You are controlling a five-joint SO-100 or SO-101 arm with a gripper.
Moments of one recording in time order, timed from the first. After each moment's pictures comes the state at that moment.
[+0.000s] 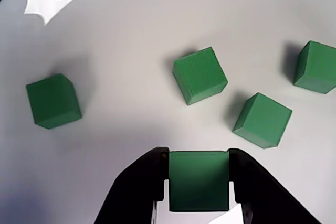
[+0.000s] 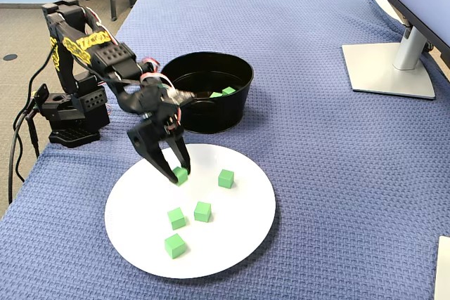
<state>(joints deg) 39.4 97.6 115.8 27.2 -99.4</state>
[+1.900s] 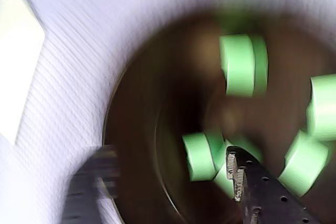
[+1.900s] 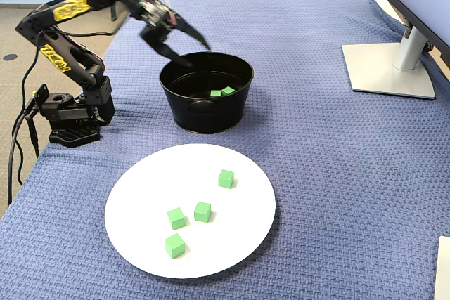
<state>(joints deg) 0.5 131.1 111.4 61.4 -35.0</state>
